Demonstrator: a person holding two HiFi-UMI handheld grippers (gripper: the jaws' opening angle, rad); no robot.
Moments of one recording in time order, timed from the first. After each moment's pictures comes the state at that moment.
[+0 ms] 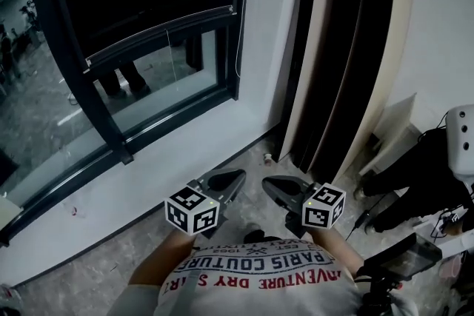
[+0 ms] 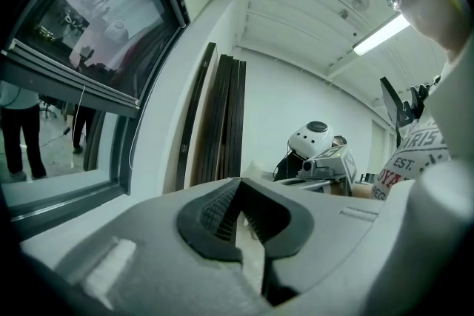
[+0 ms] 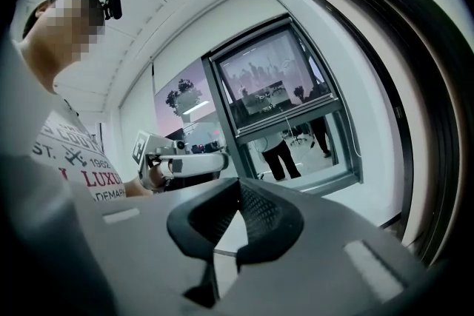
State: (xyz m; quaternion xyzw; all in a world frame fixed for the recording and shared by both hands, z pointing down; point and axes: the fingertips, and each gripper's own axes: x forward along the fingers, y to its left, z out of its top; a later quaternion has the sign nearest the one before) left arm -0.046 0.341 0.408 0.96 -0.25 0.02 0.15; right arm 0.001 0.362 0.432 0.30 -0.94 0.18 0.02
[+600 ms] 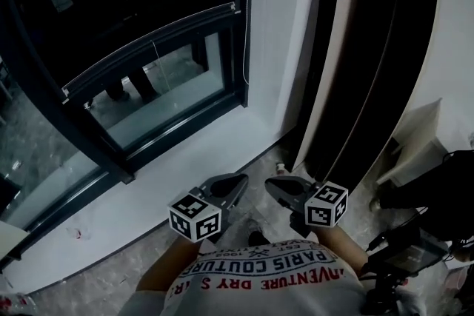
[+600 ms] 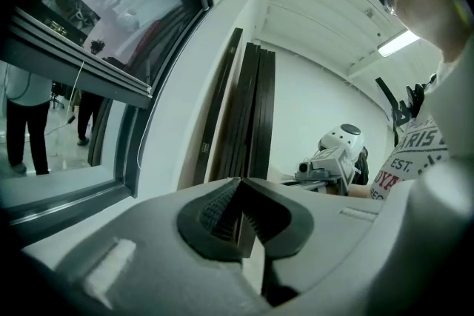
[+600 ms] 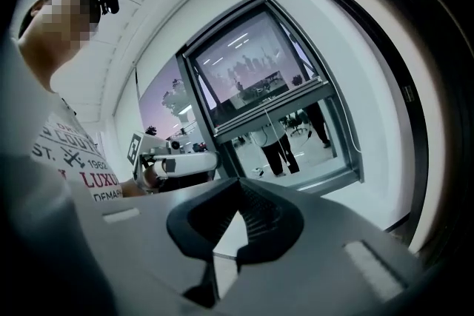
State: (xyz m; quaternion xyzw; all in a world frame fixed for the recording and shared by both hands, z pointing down) left arm -0.027 0.167 0.446 0.94 -0.27 0.02 0.19; right arm 0.021 0.182 0.475 0.28 -0.93 0.23 0.04
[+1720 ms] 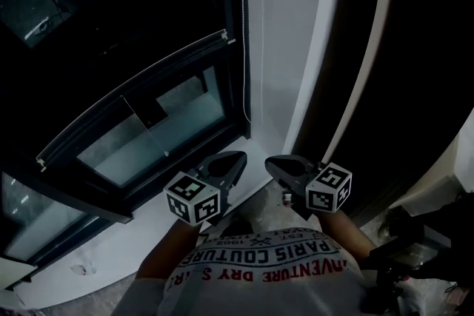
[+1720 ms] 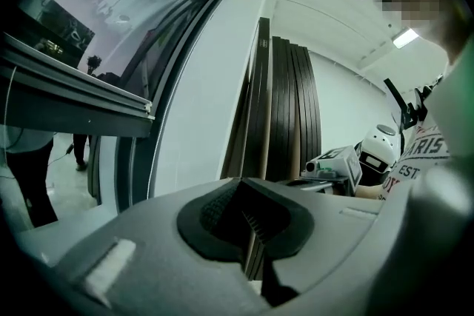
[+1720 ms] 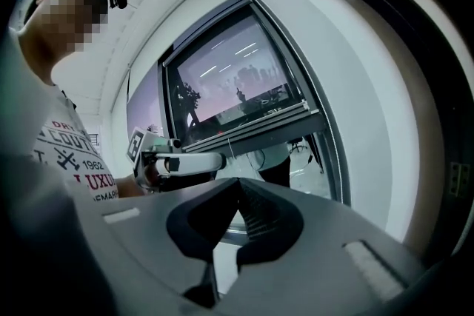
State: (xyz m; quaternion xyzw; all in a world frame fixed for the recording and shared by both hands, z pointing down) left arm 0.014 -0.130 0.404 0.94 -0.30 0.02 0.15; right arm 0.062 -0.113 0.430 0.28 -0.95 0.17 0.02
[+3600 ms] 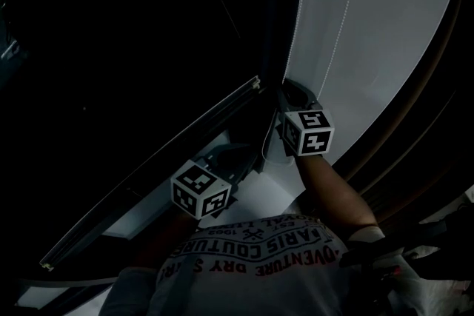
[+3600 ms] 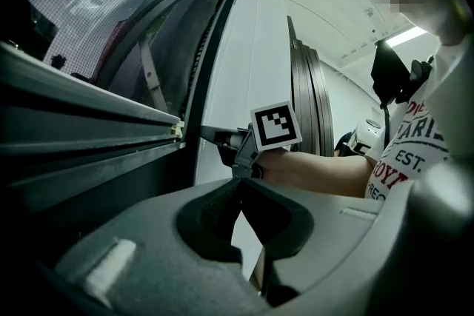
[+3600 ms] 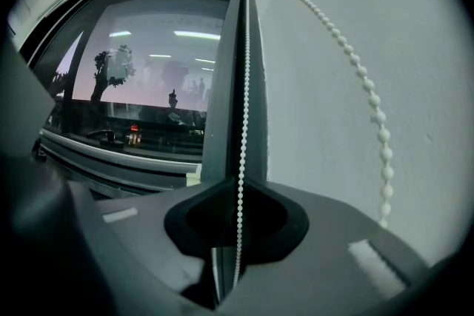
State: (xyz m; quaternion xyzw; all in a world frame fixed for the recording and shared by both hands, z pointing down) left arm -0.041 -0.368 0.389 0.97 -0.20 0.06 0.10; right arm 0.043 -0.507 0.347 0.60 -0.80 0.00 0.02
